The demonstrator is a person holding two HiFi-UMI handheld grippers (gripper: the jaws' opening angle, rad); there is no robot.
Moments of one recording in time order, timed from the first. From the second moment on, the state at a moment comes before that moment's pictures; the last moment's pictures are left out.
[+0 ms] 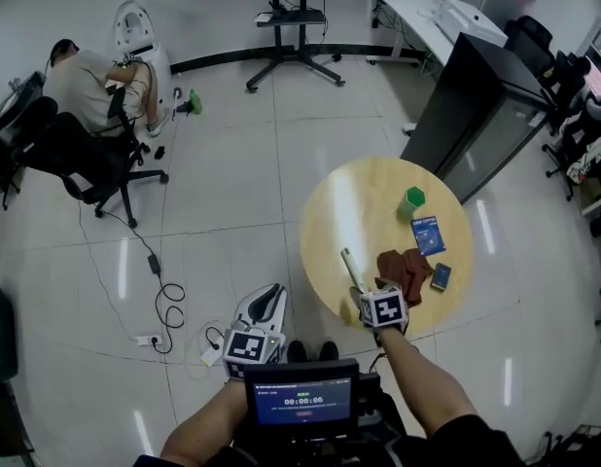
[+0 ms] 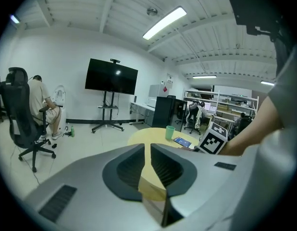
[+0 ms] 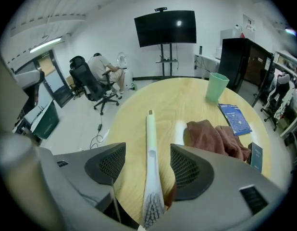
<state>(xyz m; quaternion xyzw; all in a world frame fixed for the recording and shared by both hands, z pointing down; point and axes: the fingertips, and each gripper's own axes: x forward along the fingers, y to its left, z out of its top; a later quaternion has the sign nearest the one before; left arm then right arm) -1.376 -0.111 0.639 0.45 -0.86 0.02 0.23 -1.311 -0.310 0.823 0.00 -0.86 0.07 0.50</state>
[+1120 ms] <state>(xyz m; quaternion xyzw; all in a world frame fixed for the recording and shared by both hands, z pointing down) -1.489 -0.161 0.690 0.44 -0.86 0.02 0.26 -1.425 -0.330 0.890 -0.05 -0.80 0.07 0.59</state>
